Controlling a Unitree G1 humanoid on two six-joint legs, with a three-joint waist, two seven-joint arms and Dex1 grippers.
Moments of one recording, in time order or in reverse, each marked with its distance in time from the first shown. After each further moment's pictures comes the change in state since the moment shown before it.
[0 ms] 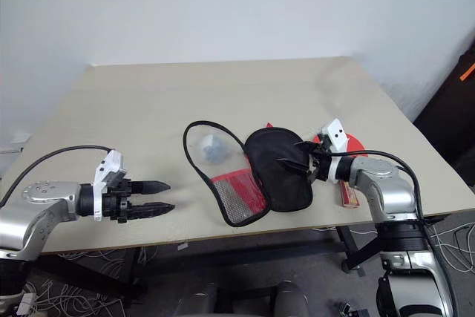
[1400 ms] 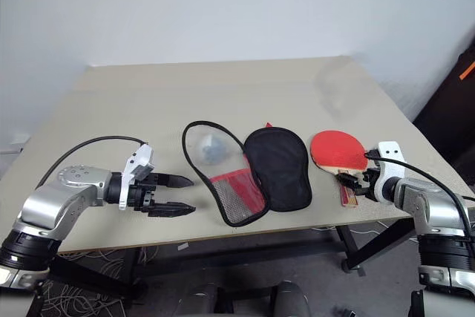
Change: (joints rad) left arm -0.190 -0.053 -0.180 0.066 0.034 -0.013 -0.055; right arm 0.118 -0.145 -0.159 0.026 -0.019 0.414 -0.360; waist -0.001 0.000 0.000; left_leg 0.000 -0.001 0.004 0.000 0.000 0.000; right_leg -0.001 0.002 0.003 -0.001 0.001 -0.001
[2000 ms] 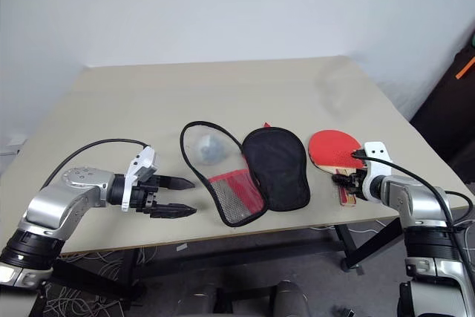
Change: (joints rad) left arm -0.009 -0.012 -0.014 0.020 0.005 -0.003 -0.006; right arm -0.062 0.051 0.049 0.042 -0.038 0.016 -0.036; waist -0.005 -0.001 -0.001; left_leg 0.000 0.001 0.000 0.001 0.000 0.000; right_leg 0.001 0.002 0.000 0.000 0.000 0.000
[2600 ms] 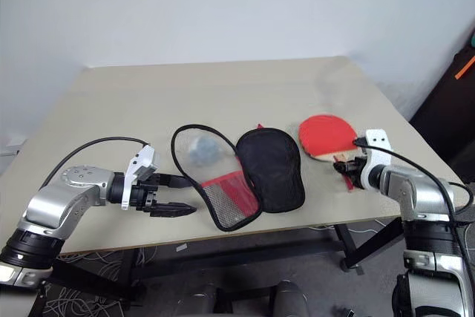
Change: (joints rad) left arm -0.002 0.002 0.000 0.002 0.004 -0.027 0.000; right arm -0.089 0.005 -0.055 -0.074 0.035 0.046 -0.065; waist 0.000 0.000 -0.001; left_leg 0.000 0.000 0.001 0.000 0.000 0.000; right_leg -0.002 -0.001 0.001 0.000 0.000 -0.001
